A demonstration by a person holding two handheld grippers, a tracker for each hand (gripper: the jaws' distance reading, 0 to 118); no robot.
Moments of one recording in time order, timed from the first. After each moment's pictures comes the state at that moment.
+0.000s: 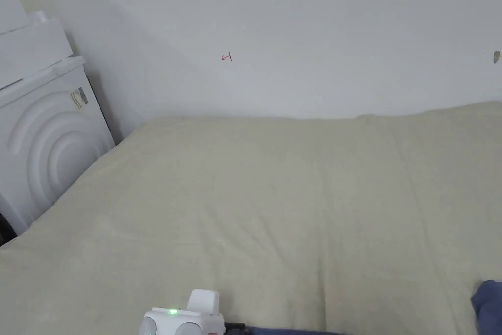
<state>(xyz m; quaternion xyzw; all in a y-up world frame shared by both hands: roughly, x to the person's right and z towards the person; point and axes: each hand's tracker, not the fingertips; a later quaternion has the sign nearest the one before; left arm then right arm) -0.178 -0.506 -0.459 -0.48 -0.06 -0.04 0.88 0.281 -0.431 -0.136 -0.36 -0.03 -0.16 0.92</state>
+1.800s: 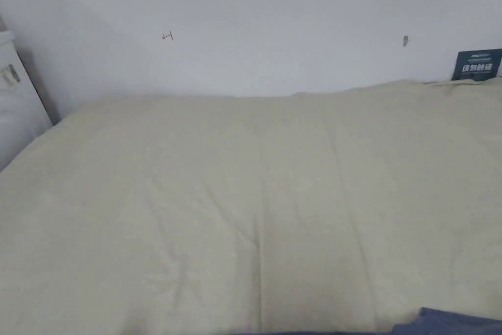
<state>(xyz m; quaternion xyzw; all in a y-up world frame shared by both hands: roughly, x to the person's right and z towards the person) -0.243 -0.459 -0.233 -0.40 -0.16 0.11 0.89 0.391 -0.416 -0.154 -0.40 -0.02 -0.18 0.90</state>
